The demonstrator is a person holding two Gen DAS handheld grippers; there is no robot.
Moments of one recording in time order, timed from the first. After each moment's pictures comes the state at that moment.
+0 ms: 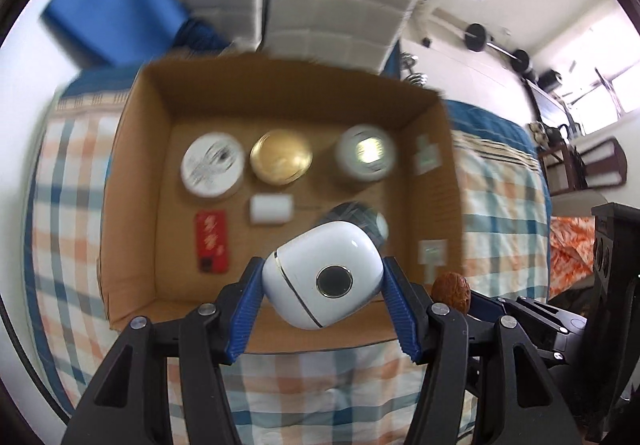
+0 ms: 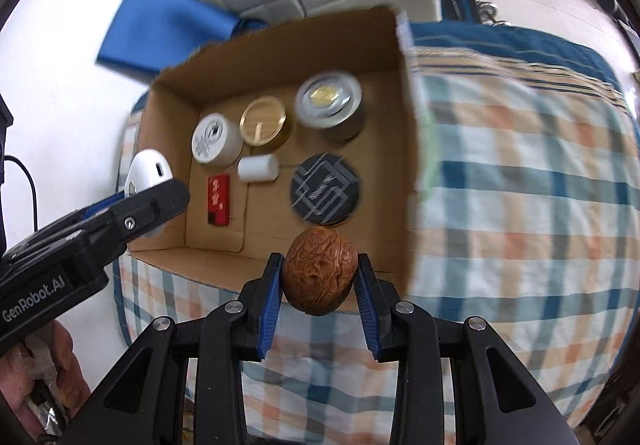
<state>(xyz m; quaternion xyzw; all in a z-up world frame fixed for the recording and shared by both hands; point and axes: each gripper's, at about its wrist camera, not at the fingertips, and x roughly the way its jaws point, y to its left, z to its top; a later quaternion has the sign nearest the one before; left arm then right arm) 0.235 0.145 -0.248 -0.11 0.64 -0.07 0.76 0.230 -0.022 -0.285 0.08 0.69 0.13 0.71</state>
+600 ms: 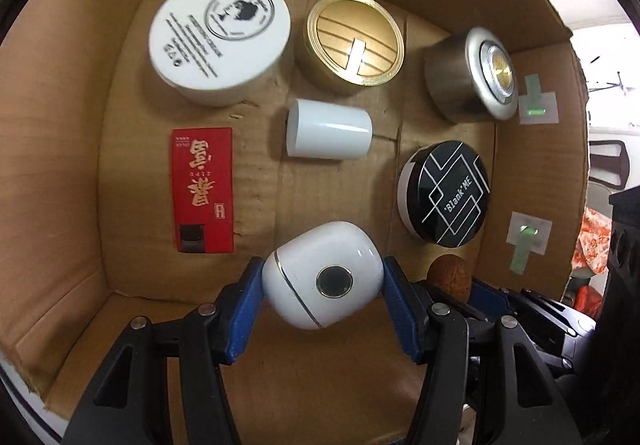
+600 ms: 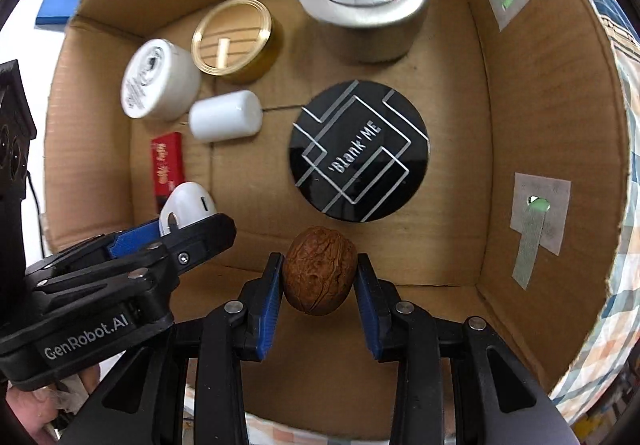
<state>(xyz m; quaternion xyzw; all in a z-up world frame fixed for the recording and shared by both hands) 0.246 0.168 -0.380 -0.15 0.74 -0.08 0.65 0.244 0.030 -0.398 0.06 0.77 0.08 0.63</state>
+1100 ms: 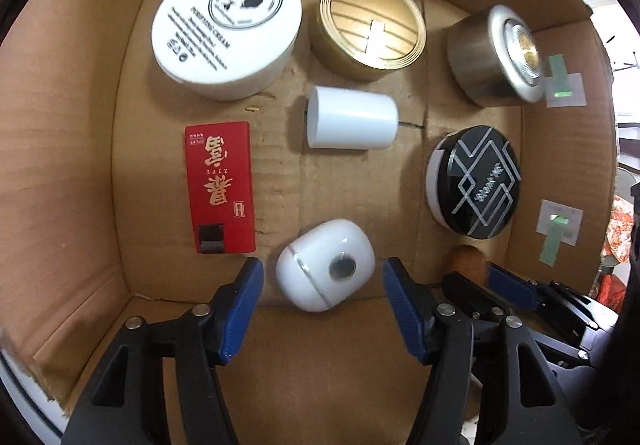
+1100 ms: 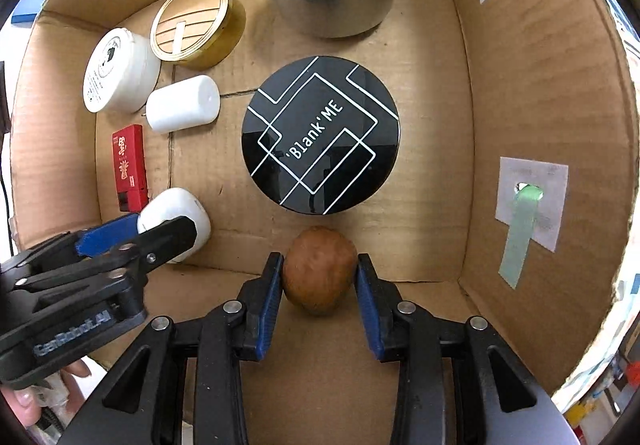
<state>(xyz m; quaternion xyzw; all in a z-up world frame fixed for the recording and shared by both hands) 0.246 0.171 -0.385 -0.10 0.76 -0.07 0.64 0.237 0.034 -0.405 0.03 0.77 0.05 0.63</state>
